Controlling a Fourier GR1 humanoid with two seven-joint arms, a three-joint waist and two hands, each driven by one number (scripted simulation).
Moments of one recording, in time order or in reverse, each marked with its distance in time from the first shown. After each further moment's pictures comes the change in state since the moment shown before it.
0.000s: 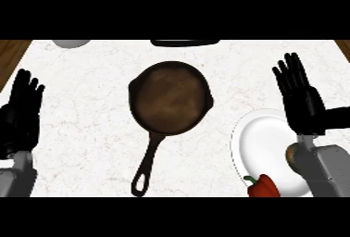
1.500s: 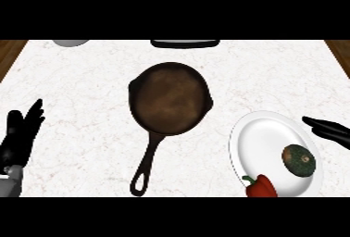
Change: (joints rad) left arm 0.066 0.130 -0.069 0.255 -0.135 -0.172 0.104; right arm 0.413 -0.568 -0.072 -0.665 0.259 0.461 -0.034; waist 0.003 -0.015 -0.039
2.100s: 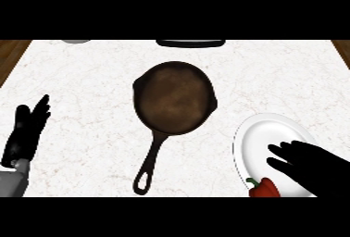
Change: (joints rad) left arm -0.046 -0.024 -0.003 0.031 -0.021 -0.019 0.000; right arm -0.120 -0.186 0.213 -0.281 0.291 0.103 0.487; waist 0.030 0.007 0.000
